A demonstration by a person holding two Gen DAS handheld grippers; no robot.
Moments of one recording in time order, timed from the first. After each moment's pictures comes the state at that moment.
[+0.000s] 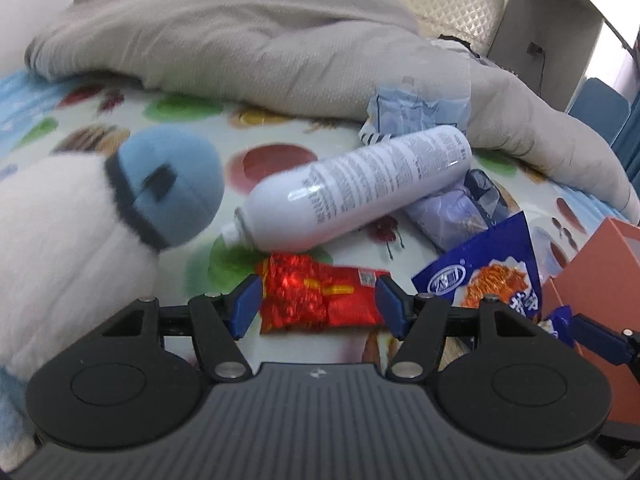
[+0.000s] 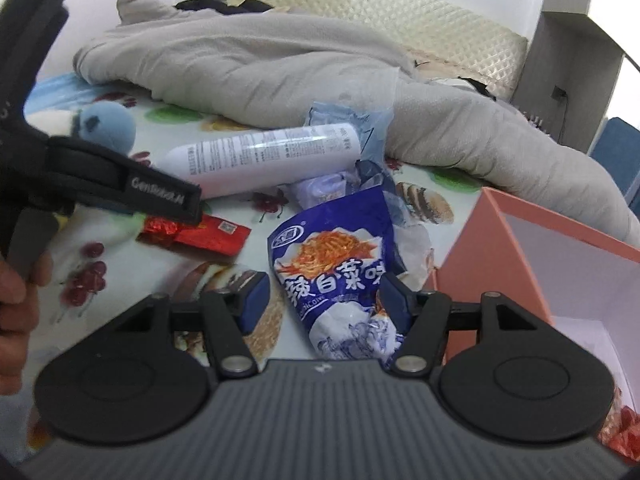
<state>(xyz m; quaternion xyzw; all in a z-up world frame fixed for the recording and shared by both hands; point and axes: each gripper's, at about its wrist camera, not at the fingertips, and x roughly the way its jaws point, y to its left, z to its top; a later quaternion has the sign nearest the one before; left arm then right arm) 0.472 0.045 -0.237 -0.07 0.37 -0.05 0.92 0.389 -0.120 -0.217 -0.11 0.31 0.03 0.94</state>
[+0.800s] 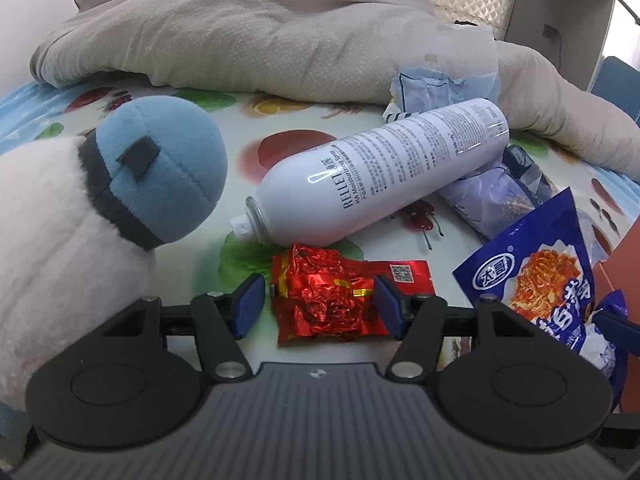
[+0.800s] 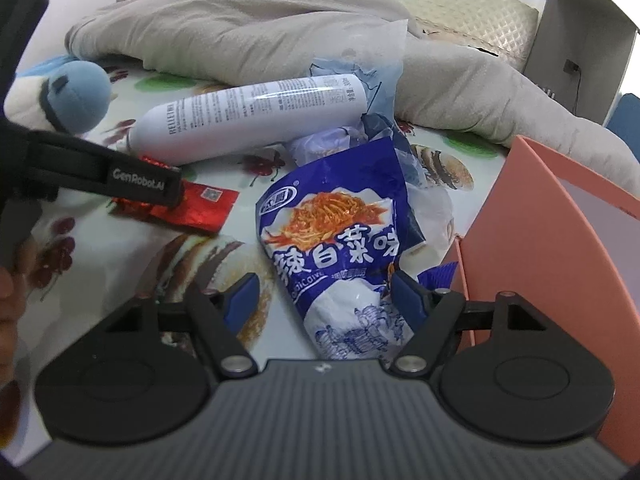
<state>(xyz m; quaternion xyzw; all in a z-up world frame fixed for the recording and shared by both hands) 0.487 0.043 -0.264 -0.04 0.38 -0.03 0.92 0.410 -0.130 -0.247 -0.10 0.34 0.03 0.93</state>
